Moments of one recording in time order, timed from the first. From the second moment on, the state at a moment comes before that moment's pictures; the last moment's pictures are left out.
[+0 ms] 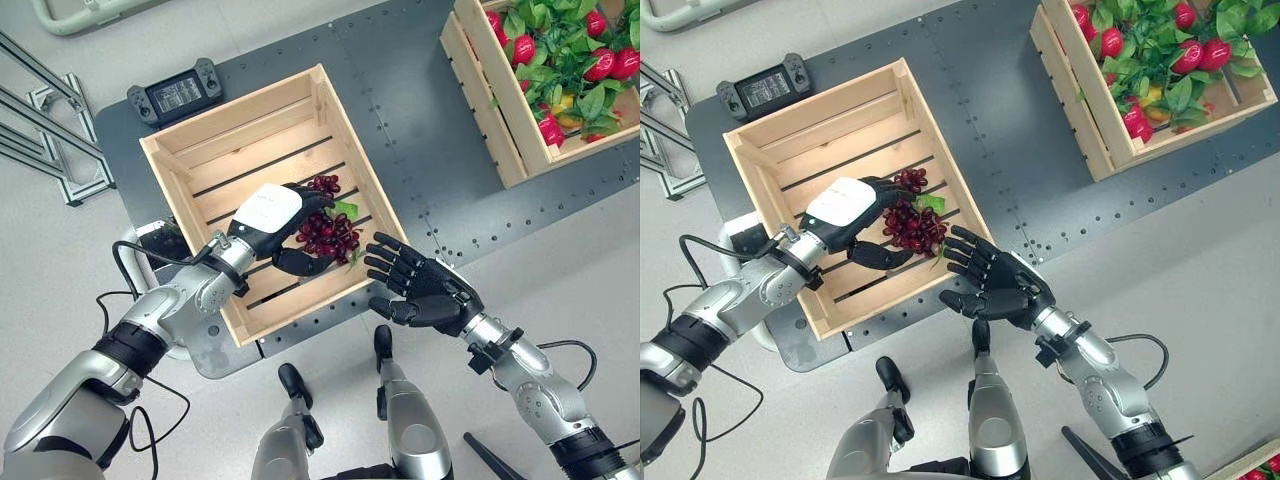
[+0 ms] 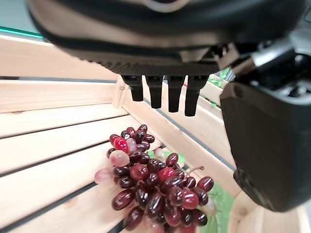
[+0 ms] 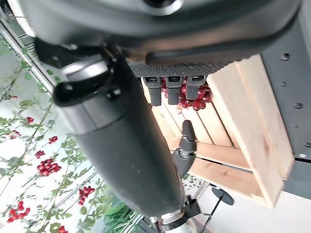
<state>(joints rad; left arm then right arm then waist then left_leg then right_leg) -0.65 0.85 -0.62 0.37 0.55 -0.29 0.26 -0.08 -0.57 0.24 -0.03 0.92 -0.01 0.44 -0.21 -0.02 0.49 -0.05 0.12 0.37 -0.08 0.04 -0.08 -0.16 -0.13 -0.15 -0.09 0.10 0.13</state>
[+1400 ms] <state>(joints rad) -0.78 0.73 -0.78 0.45 1.10 0.13 0.26 -0.12 -0.39 0.21 -0.03 1.12 -0.16 0.41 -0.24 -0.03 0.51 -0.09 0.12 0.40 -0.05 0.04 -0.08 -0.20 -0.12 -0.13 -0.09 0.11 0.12</state>
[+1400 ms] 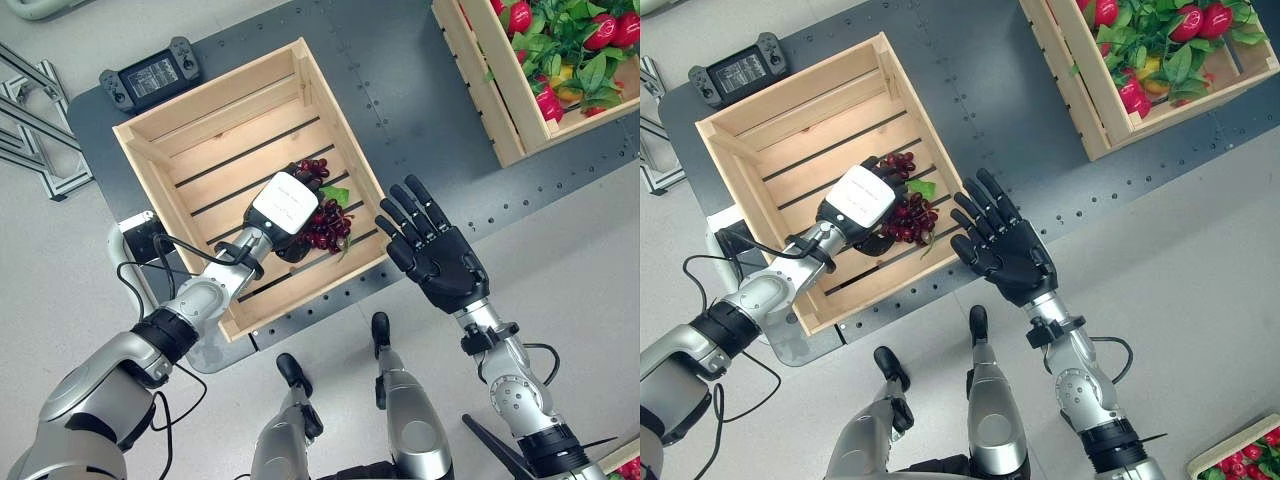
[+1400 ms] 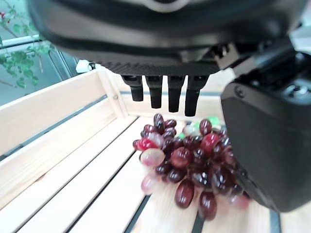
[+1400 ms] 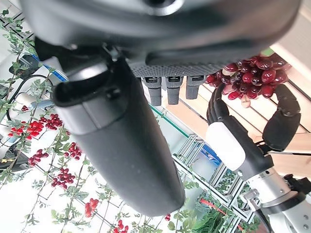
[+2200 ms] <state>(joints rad) -0.96 0.60 -0.82 0.70 1.13 0.27 0.26 -0.19 -0.34 0.22 -0.02 1.12 -0.17 0.41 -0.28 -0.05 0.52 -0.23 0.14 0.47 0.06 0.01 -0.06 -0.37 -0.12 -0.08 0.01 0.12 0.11</state>
